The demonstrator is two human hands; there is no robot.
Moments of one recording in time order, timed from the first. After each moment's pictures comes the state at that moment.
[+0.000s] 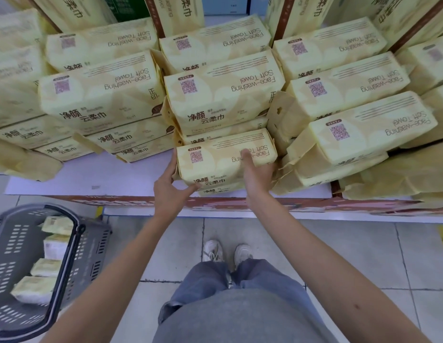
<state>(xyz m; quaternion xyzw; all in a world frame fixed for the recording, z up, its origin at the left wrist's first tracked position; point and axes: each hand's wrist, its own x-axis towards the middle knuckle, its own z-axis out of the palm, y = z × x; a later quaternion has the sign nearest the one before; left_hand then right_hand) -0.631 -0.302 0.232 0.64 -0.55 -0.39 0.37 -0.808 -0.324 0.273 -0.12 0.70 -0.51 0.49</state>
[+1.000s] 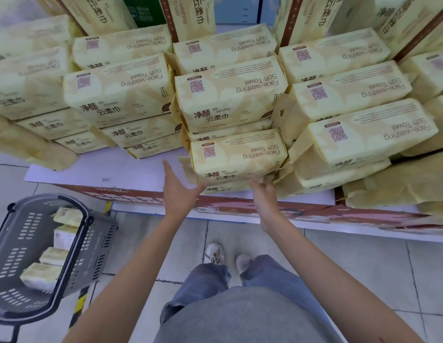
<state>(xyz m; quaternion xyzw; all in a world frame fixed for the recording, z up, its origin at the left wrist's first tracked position) -0.657 -0.286 0.250 0.77 -0.43 -0.38 0.28 -0.837 -0.278 0.254 -0.24 0.71 -0.31 0.58</state>
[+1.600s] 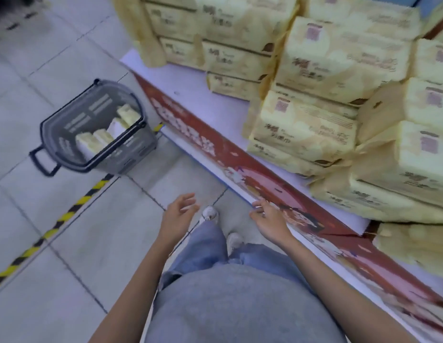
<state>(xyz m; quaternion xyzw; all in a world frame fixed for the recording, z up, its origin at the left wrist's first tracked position) -0.690 -0.061 0.238 0.81 -0.15 -0.43 0.37 -0.866 -0.188 0.217 -0.65 0.54 0.07 0.53</state>
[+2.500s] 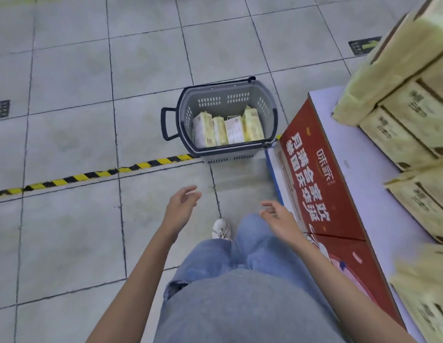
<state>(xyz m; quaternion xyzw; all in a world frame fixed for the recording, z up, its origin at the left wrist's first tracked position) -0.401 0.088 0.234 0.76 0.18 -0.32 0.53 -0.491 -0.126 0.217 -0.77 0.33 0.22 0.50</state>
